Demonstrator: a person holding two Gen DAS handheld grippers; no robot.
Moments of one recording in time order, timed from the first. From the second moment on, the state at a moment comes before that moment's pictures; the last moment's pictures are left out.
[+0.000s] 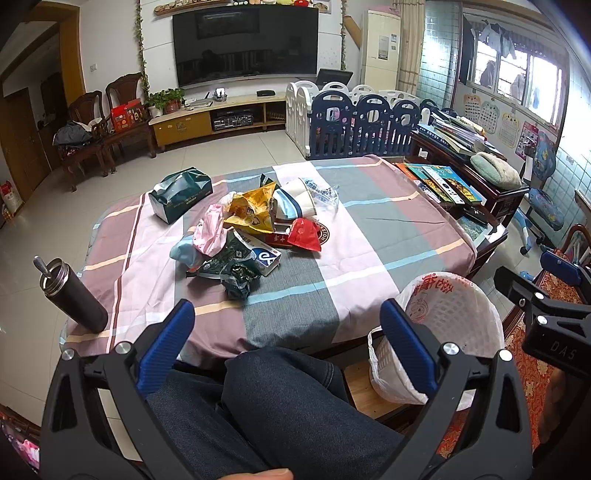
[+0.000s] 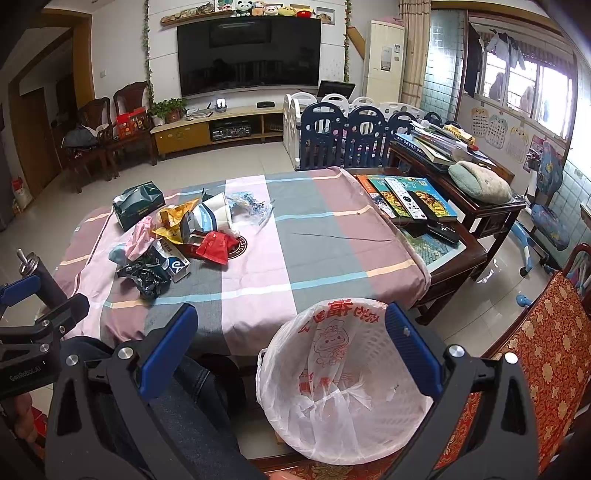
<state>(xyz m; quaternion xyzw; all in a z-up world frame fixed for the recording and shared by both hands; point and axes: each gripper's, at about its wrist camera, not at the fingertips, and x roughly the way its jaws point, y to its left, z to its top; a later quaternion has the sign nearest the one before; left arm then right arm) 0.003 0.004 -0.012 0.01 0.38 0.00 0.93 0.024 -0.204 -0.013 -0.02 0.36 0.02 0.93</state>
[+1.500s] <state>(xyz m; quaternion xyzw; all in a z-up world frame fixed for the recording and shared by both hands) 0.004 0.004 -0.013 0.01 0.38 0.00 0.93 0.023 -0.202 -0.017 -0.01 0.36 0.03 0.93</state>
